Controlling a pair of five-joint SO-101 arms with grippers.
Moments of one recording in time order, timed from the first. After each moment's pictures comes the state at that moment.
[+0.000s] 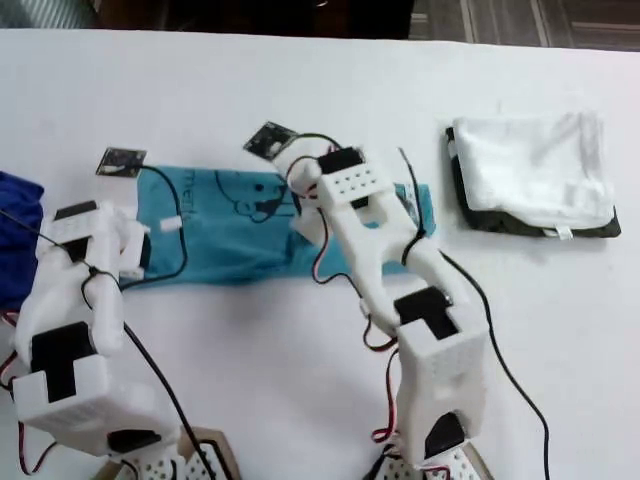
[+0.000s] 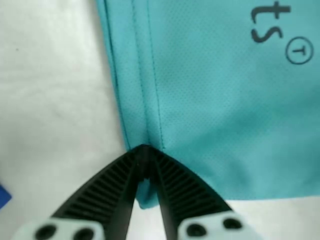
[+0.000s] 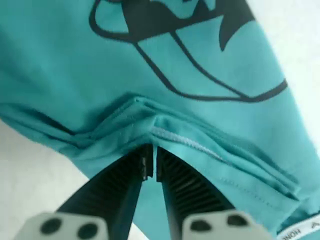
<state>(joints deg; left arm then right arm) -25.9 6.2 32.0 52.4 -19.6 -26.9 24.8 -6.3 69.2 30.4</state>
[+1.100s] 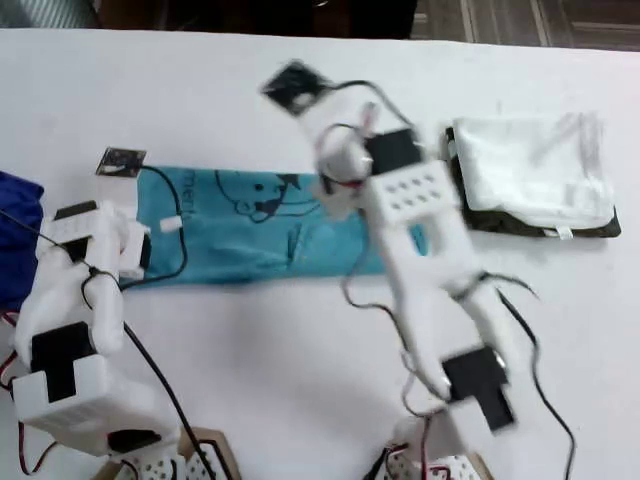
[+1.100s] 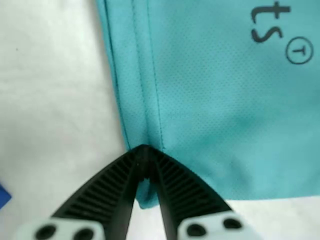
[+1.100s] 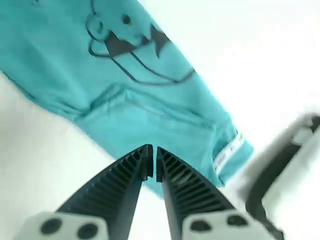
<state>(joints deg) -25.9 6.2 32.0 52.4 -19.6 -21.2 -3.9 -4.5 82.0 29.1</state>
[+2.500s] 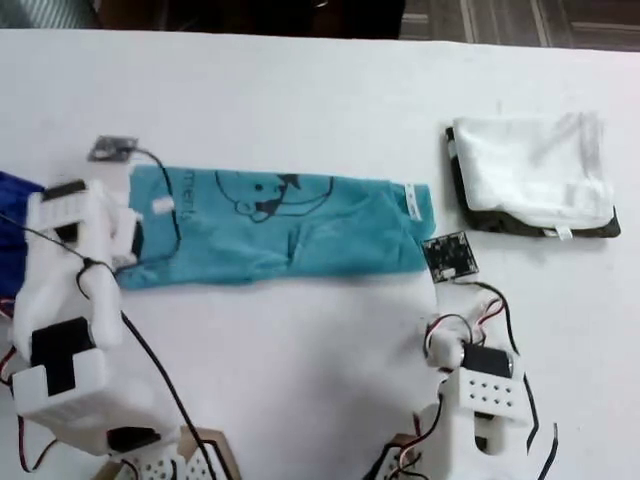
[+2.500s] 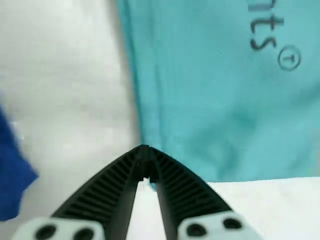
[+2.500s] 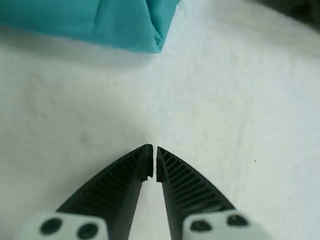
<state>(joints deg) -27.0 6.4 16.3 68.7 -17.7 7.0 -60.4 86.5 42.9 26.8</state>
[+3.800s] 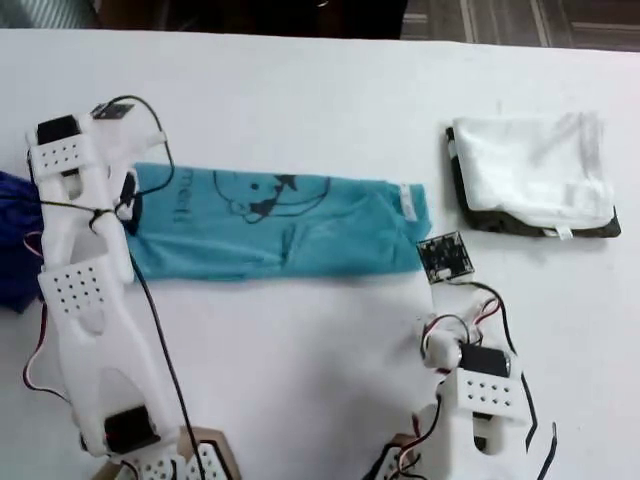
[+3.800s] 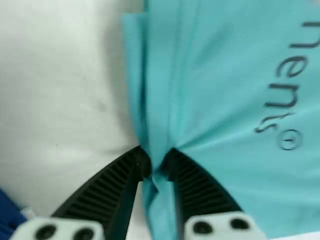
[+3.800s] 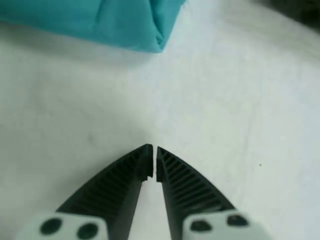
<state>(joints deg) -27.6 63.6 -58.2 100.4 -19.6 5.8 -60.4 86.8 42.8 26.8</state>
